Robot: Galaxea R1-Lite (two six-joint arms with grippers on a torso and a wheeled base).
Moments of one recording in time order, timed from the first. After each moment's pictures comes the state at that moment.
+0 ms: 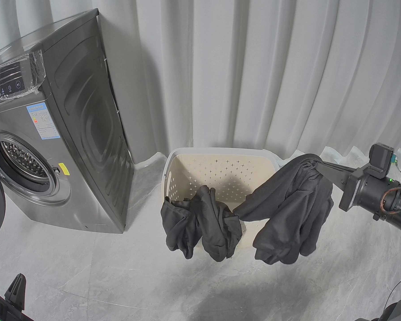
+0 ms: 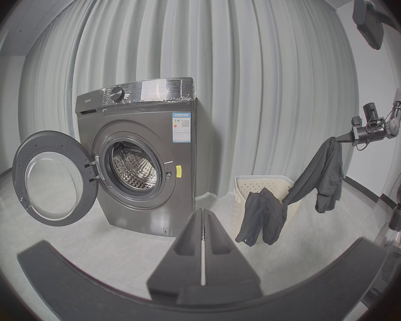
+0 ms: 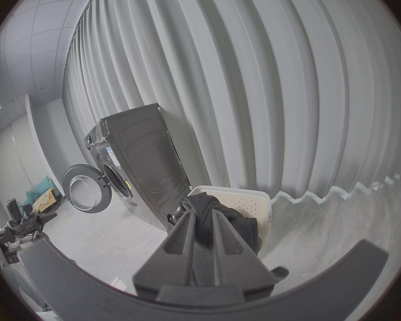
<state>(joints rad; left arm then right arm) 0.00 0.02 -0.02 0.00 0.00 -0.03 0.49 1.34 -0.51 -0.73 0.03 0.14</state>
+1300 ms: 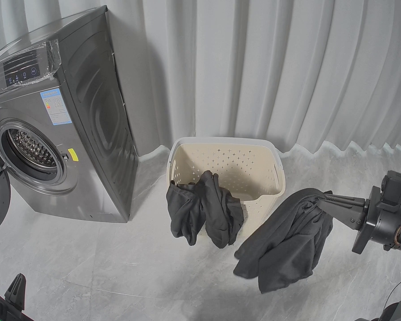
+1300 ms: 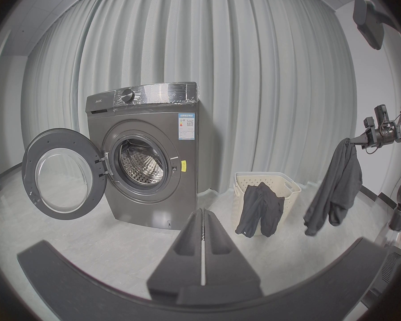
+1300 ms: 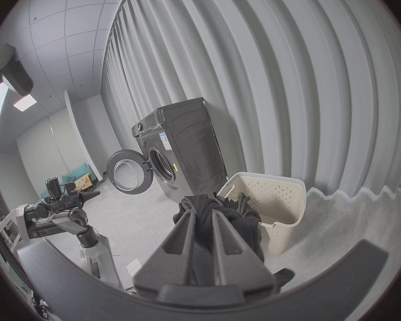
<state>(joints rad) 0.00 0.02 -0.02 0.00 0.00 -0.03 0.57 1.19 -0.36 -0.73 0.21 0.11</state>
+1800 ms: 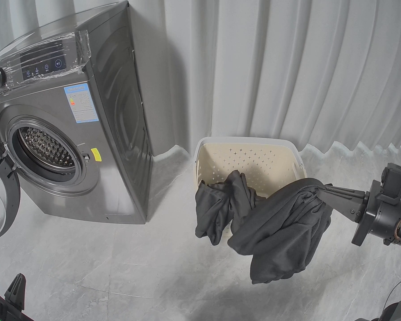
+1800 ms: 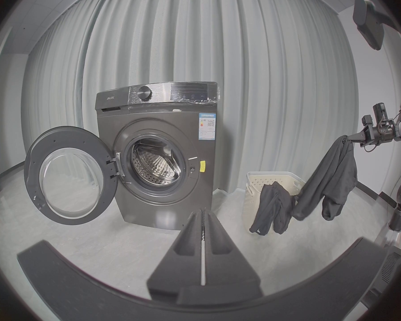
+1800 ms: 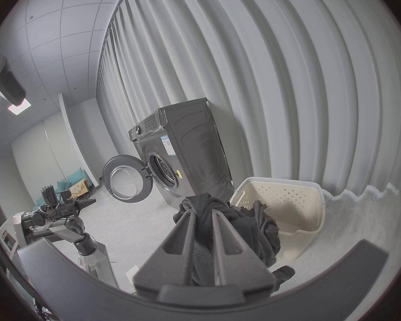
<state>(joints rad) 0.00 0.02 -0.02 0.00 0.00 -0.03 0.57 1.21 -0.40 -0.73 0.17 0.13</state>
